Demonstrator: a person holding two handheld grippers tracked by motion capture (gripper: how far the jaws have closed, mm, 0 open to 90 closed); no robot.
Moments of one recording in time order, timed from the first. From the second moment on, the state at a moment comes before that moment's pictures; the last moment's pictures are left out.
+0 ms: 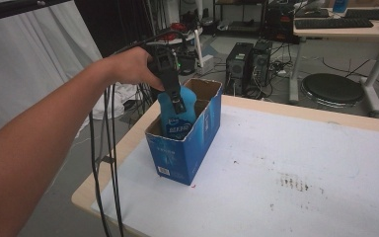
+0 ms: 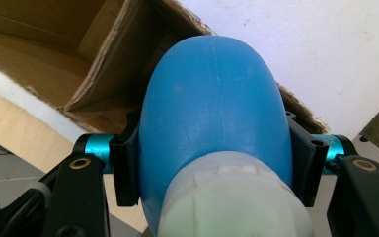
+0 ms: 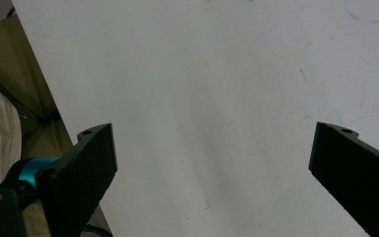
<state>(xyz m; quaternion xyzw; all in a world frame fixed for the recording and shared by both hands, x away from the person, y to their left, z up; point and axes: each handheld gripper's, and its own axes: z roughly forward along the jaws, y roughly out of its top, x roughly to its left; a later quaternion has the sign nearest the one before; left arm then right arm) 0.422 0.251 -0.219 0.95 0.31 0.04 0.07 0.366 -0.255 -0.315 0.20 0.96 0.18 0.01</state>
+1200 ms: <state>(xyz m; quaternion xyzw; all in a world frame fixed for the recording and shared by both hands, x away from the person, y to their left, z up) 0.428 0.255 -0.279 0.95 0.32 0.03 0.06 0.365 -0.257 -0.321 0.20 0.96 0.18 0.00</state>
